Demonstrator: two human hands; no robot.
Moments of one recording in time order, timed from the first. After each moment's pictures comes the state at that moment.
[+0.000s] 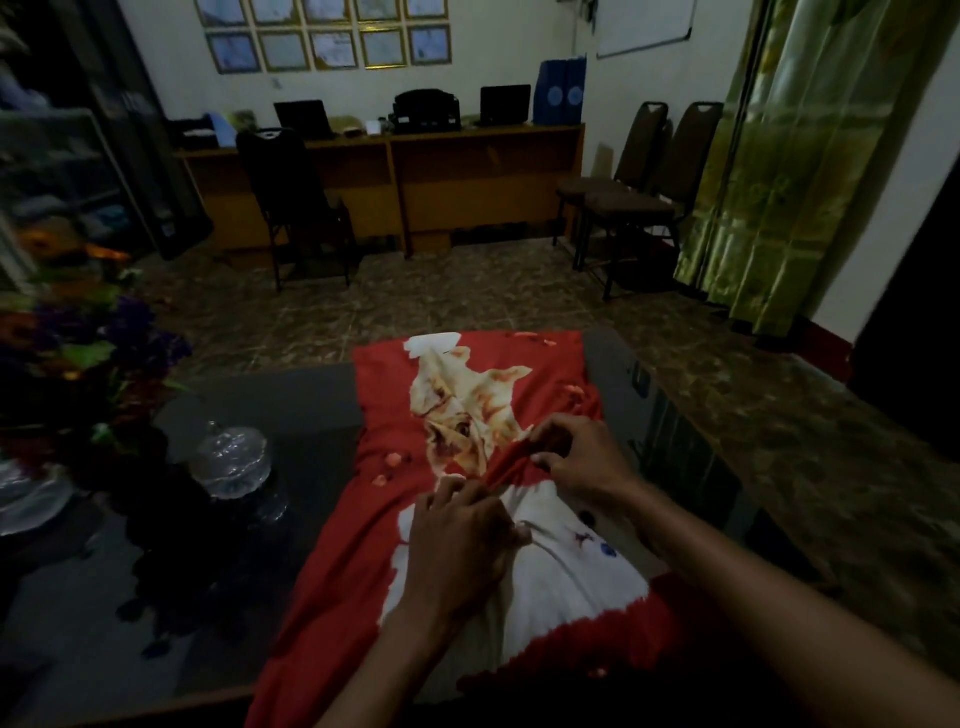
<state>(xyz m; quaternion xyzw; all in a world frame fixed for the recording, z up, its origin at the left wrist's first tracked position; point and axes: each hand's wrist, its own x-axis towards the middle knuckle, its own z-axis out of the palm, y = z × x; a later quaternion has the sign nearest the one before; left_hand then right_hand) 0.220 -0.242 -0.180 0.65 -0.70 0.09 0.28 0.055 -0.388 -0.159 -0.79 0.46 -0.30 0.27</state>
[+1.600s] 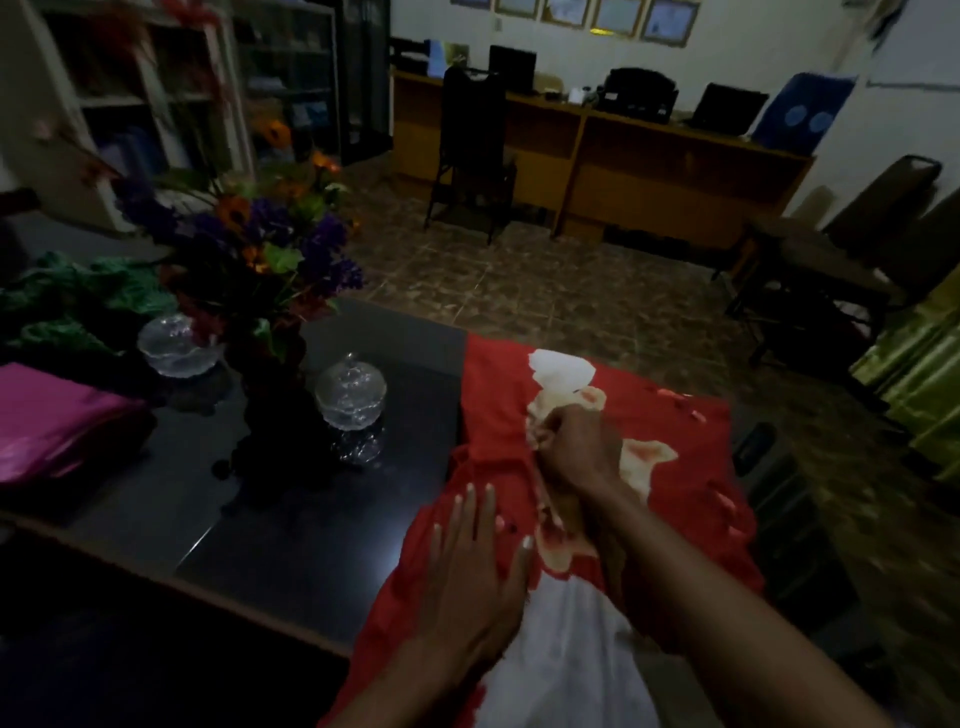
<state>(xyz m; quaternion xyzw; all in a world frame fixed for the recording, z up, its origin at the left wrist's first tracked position) 0.270 -0.234 -0.222 0.83 -0.43 -0.09 0.34 0.243 -0.426 -0.140 -0.86 0.47 -0.16 0.12</state>
